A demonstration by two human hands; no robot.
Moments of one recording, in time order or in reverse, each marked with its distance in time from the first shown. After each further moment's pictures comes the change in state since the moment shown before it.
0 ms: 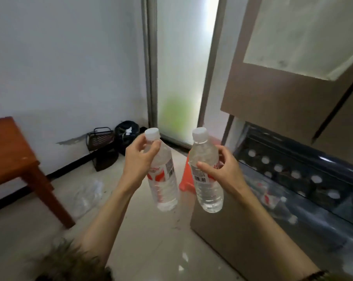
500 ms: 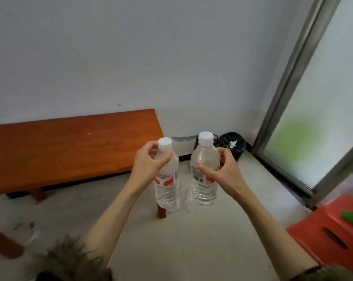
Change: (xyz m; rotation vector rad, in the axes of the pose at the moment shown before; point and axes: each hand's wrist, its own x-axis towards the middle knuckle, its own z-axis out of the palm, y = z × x) left_hand 0.083 -0.079 -0.410 0.344 0.410 -0.151; right_hand 0.117 -0.123 0.443 0.096 -0.518 -0.154
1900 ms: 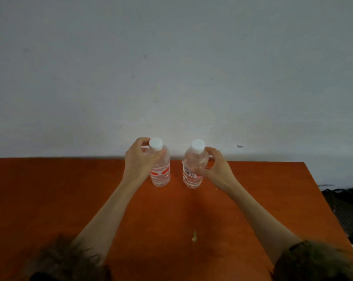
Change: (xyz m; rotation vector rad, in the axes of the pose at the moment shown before) left_hand 0.662 -0.445 -0.458 0.265 0.339 -0.366; right_hand 0.679 -0.026 0.694 -0.148 -0.405 0.105
